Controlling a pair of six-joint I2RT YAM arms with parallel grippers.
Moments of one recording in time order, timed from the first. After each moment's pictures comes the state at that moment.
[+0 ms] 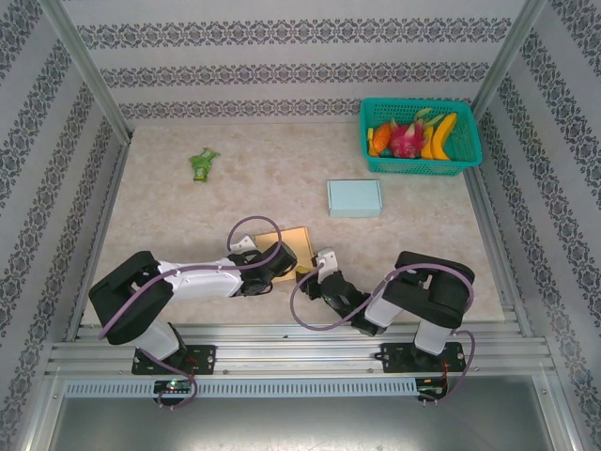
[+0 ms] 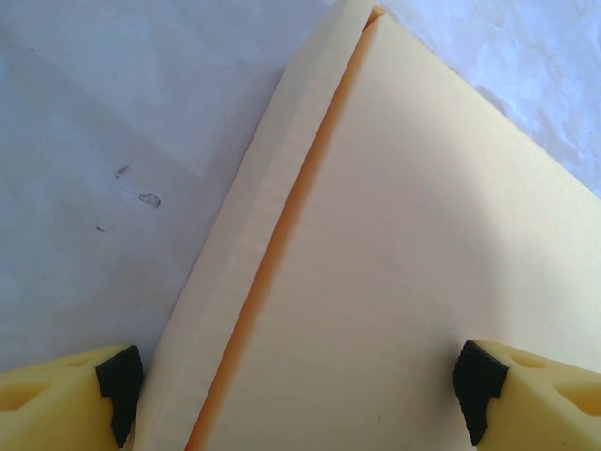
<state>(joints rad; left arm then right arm) -0.90 1.58 0.73 -0.27 -0.44 -1.57 1.07 1.74 0.28 1.03 0.42 0.45</state>
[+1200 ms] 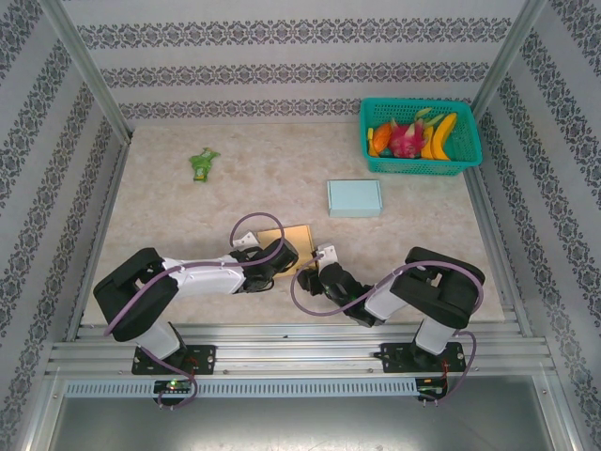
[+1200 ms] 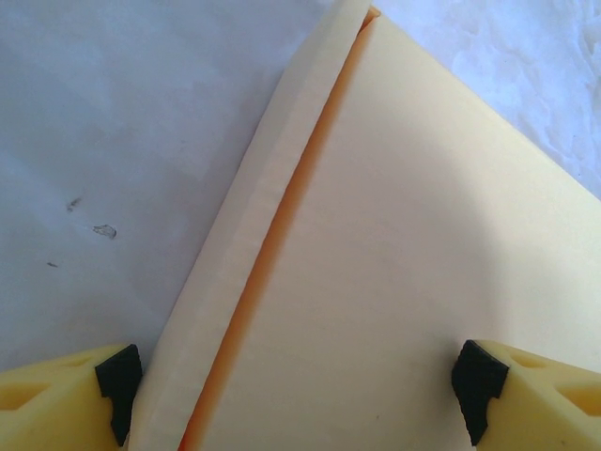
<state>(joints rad) -0.88 1.61 0.75 -0.24 -0.44 -1.51 0.98 1.71 0.33 0.85 0.32 0.48</state>
